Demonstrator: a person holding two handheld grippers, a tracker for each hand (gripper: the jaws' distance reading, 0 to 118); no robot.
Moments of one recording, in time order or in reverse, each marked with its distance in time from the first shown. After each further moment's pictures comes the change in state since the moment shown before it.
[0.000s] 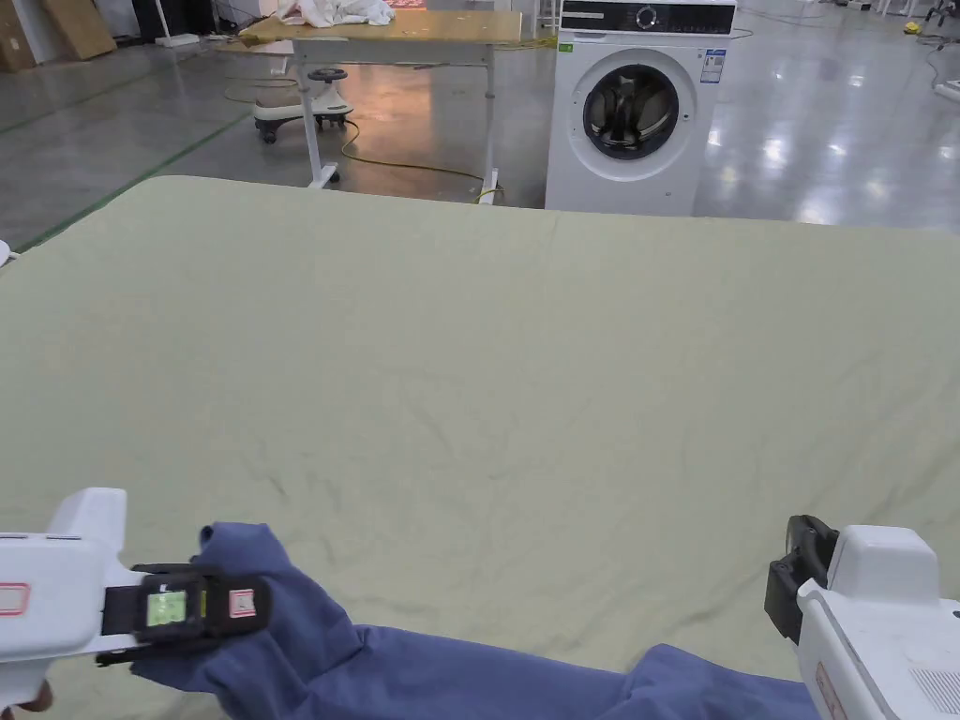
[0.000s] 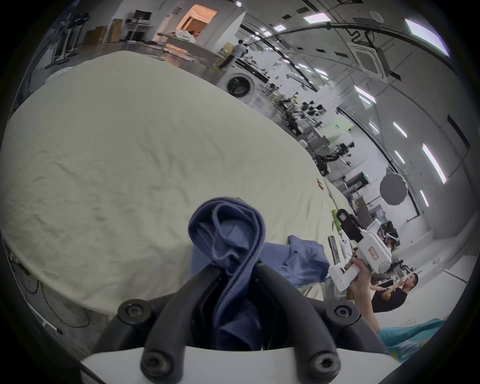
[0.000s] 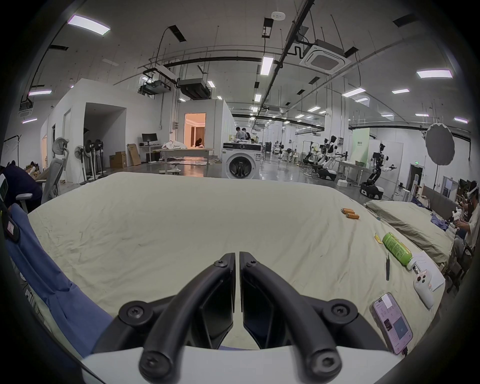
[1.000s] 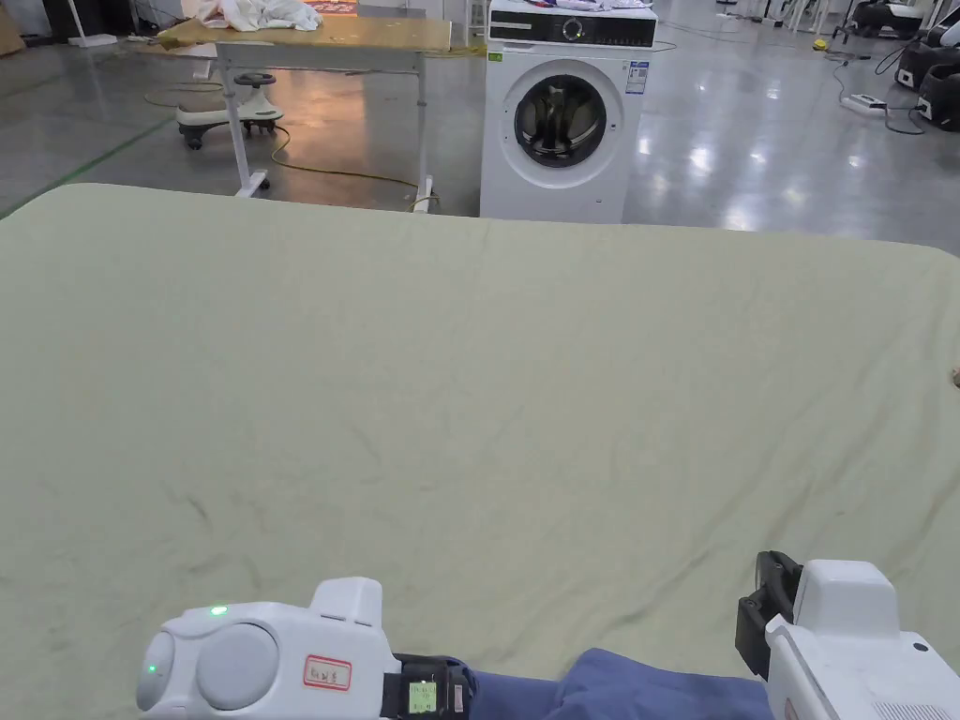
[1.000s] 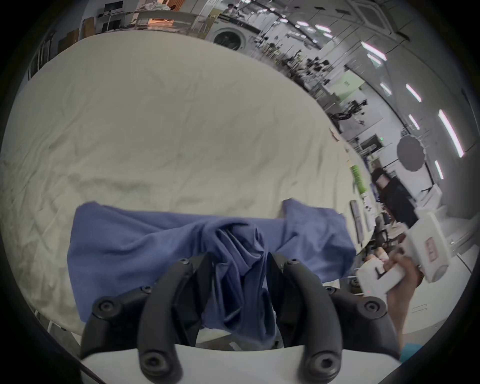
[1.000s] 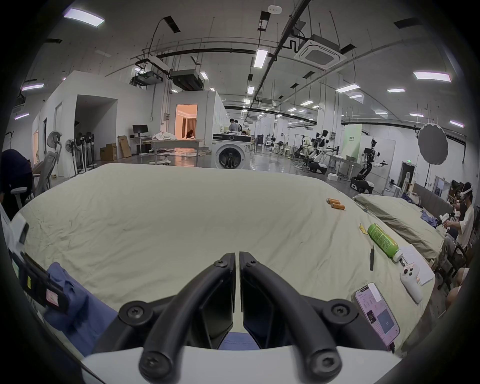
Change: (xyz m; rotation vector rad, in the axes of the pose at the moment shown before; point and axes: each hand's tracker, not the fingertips) left arm 0.082 -0.045 -0.163 -0.204 0.073 -0.064; right arm 0.025 -0.015 0.012 -0.056 -0.059 0.006
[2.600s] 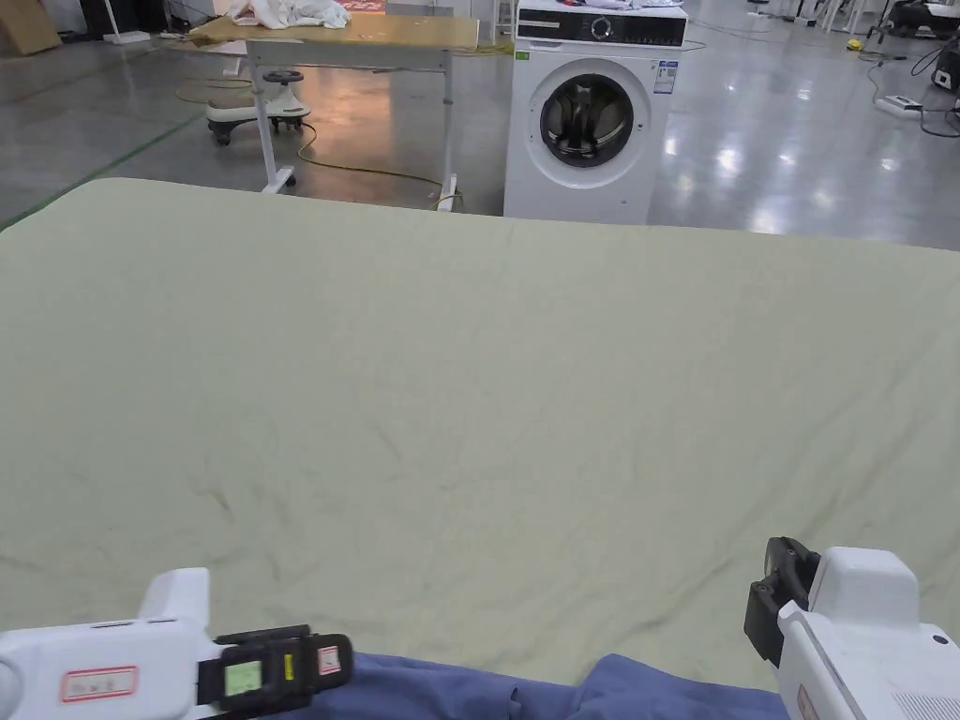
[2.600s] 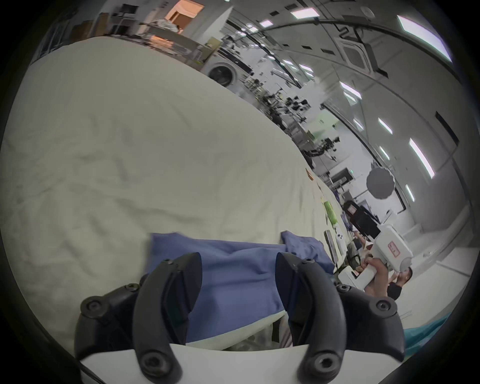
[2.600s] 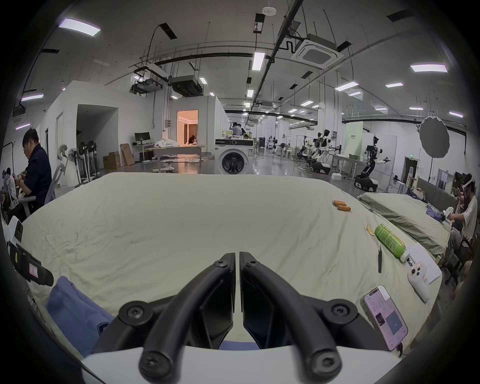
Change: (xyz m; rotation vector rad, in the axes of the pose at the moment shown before) left arm -0.137 -0.006 0.065 0.198 -0.182 0.077; right arm -0.006 0.014 -0.006 0.029 0.028 -0.038
